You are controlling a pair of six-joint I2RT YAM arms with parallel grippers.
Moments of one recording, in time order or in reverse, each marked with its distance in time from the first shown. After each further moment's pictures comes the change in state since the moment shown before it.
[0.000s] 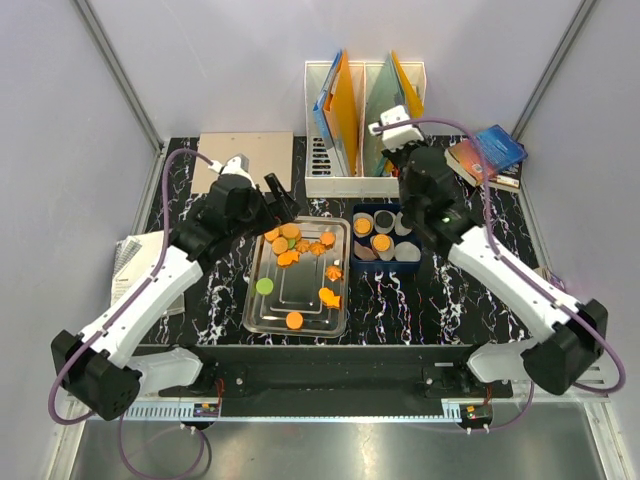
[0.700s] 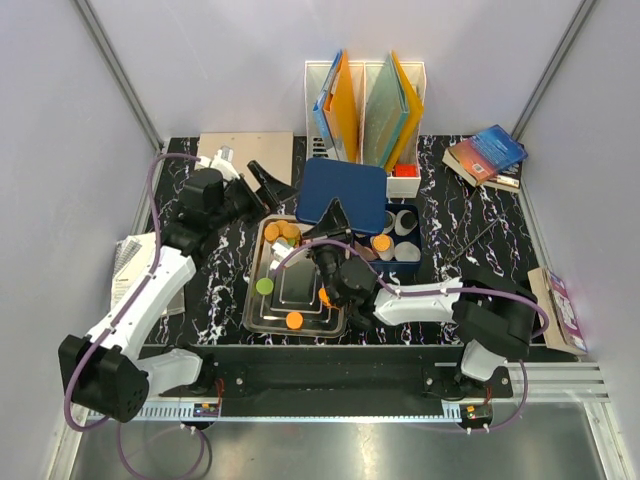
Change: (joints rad) left arm 0.205 -0.008 -0.085 0.266 0.373 -0.104; right arm 0.511 0.347 -0.444 1.157 0.151 -1.207
